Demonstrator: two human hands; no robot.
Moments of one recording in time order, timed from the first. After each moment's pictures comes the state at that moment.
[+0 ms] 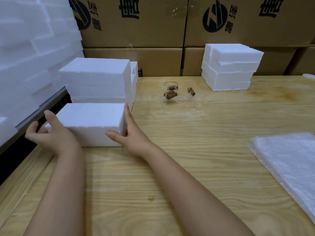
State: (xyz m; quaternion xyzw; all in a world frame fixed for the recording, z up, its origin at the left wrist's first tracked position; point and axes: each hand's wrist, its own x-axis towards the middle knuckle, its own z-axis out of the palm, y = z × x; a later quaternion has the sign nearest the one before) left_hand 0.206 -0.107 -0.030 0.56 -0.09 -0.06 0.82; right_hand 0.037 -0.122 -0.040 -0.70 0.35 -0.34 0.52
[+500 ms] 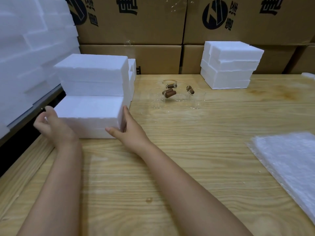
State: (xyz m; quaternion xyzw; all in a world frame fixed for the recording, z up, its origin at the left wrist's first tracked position) left_hand 0.212 -0.125 -0.035 0.56 -0.16 -0.13 0.80; right_hand 0.041 -0.129 -0.036 -0.68 0.40 -0.36 0.49
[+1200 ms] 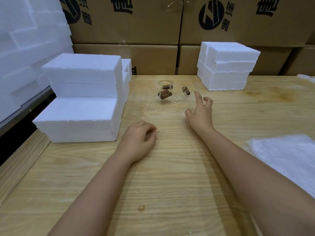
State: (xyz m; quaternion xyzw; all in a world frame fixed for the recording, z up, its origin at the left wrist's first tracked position) left_hand 0.070 -0.123 -0.045 0.56 -0.75 -0.09 0.33; right_hand -0.135 -0.219 -0.042 -0.62 0.67 -0.39 0.14
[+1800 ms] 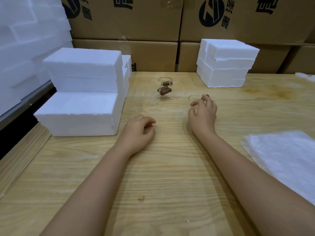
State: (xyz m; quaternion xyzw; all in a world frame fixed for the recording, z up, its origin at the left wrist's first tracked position) left_hand 0.072 -0.126 -0.046 0.58 -0.74 -0.13 0.32; right_hand -0.133 -0.185 -0.042 -0.62 0.67 -0.40 0.07
